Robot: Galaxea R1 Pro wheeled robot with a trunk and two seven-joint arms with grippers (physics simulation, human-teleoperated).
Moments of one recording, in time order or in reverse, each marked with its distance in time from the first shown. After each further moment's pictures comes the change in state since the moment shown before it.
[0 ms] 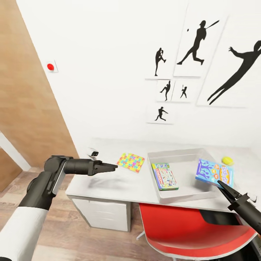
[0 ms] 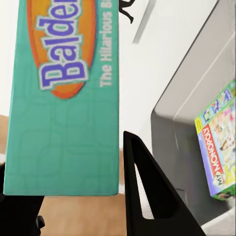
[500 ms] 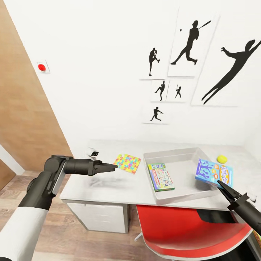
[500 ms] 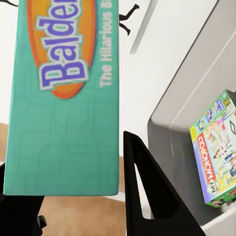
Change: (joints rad) left arm 0.000 0.000 0.000 -0.001 0.000 0.000 0.000; right arm 0.000 0.004 0.001 -0.001 -0.002 0.002 0.002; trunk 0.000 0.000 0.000
